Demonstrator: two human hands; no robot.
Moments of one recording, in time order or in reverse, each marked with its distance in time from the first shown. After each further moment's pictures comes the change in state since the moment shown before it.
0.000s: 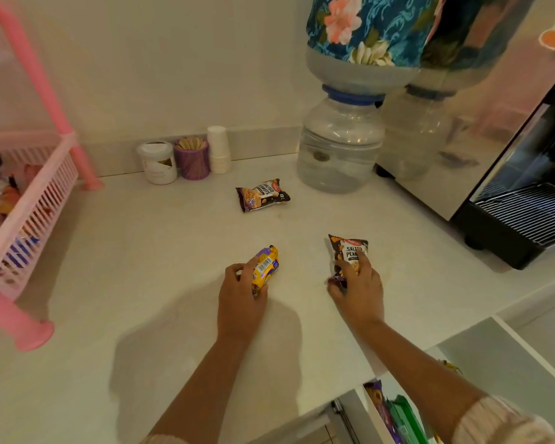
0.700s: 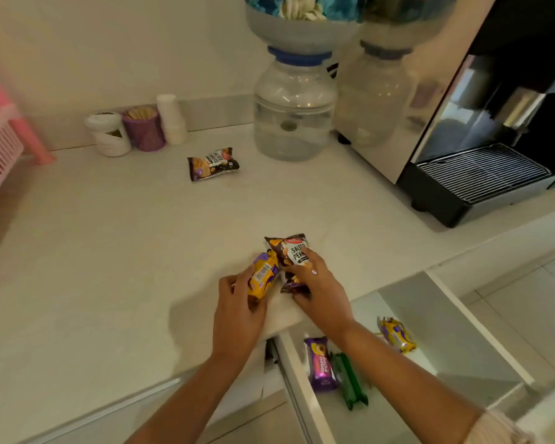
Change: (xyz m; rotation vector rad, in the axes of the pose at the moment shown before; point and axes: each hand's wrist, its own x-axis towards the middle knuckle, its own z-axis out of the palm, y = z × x) left_hand -0.112 0.100 0.049 -0.071 -0.047 -0.001; right_hand -0.066 0.071 -0.048 0.327 -0.163 -0.315
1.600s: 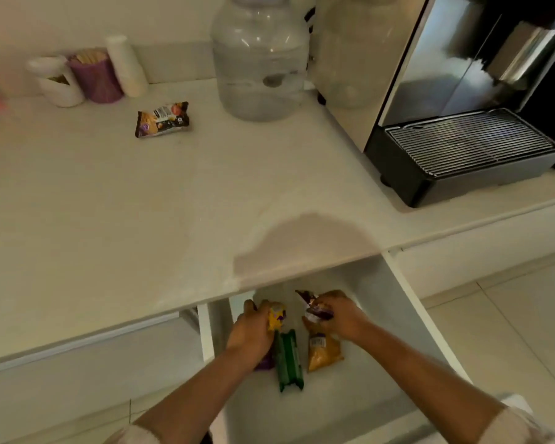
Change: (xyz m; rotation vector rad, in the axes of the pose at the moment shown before) left_hand -0.055 0.046 0.176 0.360 -0.618 -0.331; right_hand -0.059 0.209 -0.031 -0.004 -0.593 0.299
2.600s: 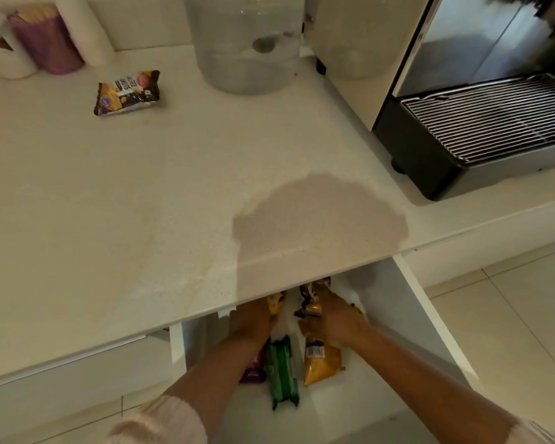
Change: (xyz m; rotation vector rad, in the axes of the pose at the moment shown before) left_hand 0.063 0.005 0.030 -0.036 -0.066 -0.082; right_hand 0.042 0.006 0.012 0.025 -0.153 0.130
